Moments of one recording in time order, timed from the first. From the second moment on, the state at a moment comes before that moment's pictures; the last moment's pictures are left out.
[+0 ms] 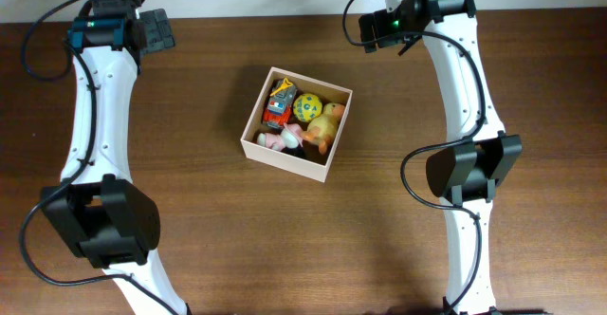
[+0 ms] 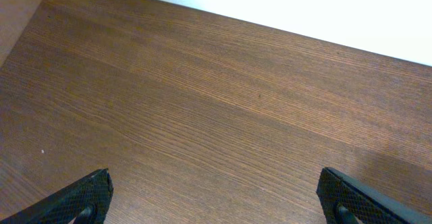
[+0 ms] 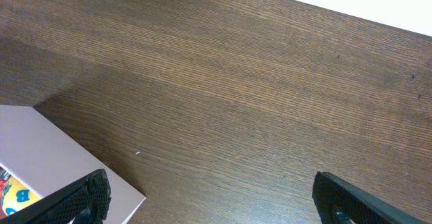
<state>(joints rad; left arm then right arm) 0.06 2.05 2.08 -0.90 -0.28 -0.16 0.14 2.49 2.72 -1.28 -0.07 -0.11</state>
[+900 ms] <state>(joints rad) 0.06 2.05 2.08 -0.90 -0.28 -0.16 0.12 2.49 2.72 -0.79 -0.07 -0.10</state>
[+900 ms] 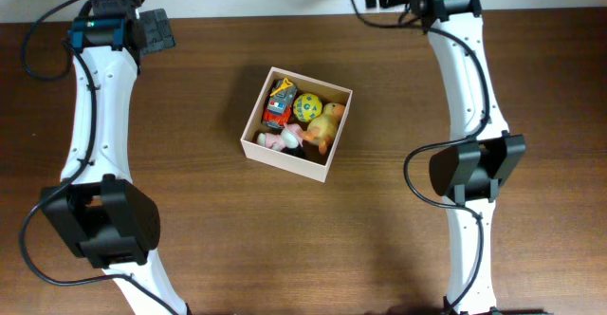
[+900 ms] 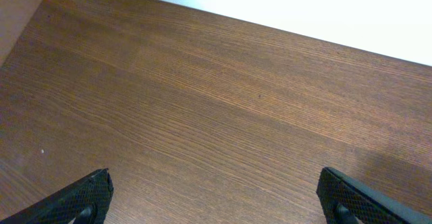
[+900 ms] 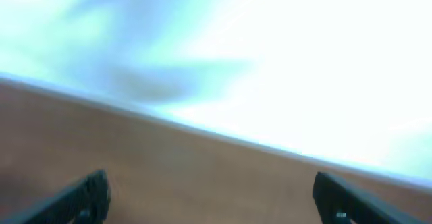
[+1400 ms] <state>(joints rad) 0.06 2.05 2.08 -0.90 -0.28 -0.16 0.10 2.32 2.72 -0.70 -0.07 -0.19</state>
